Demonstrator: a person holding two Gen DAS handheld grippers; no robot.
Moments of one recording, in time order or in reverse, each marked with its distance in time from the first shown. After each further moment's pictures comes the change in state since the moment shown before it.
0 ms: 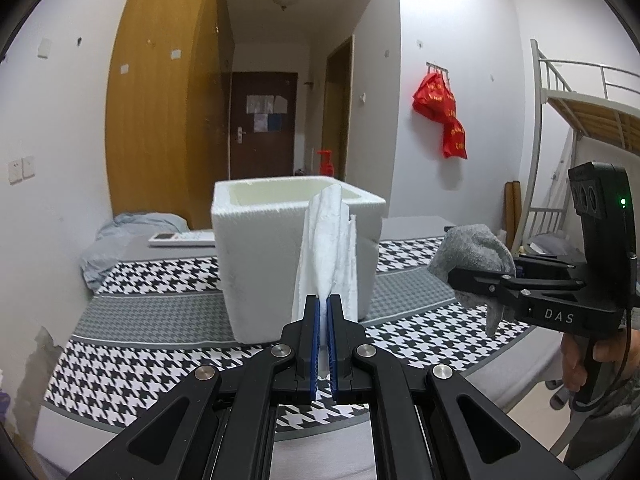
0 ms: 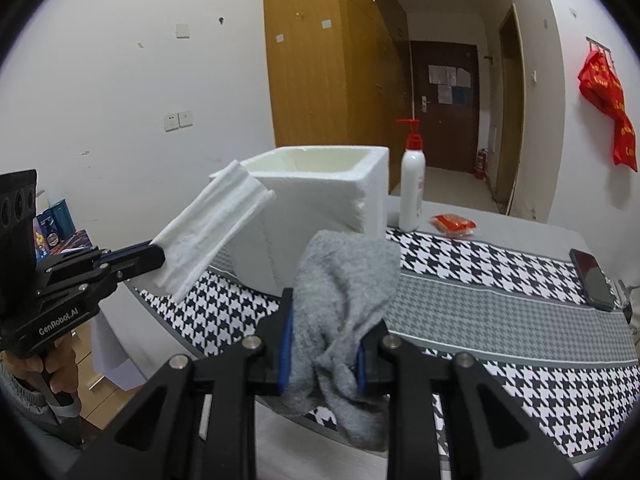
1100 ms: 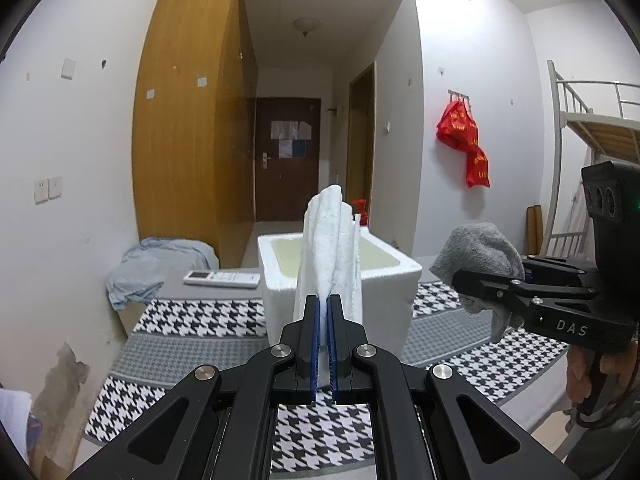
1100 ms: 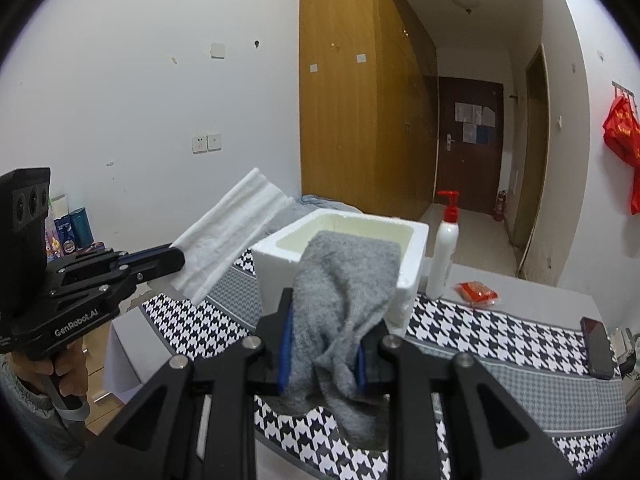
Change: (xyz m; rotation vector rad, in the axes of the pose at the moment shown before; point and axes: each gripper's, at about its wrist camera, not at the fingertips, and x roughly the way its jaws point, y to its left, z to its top) left arm -0.017 0.017 0.044 -0.016 -0.105 0.077; right arm 0.002 0.024 0.060 -0.091 -0.106 0.052
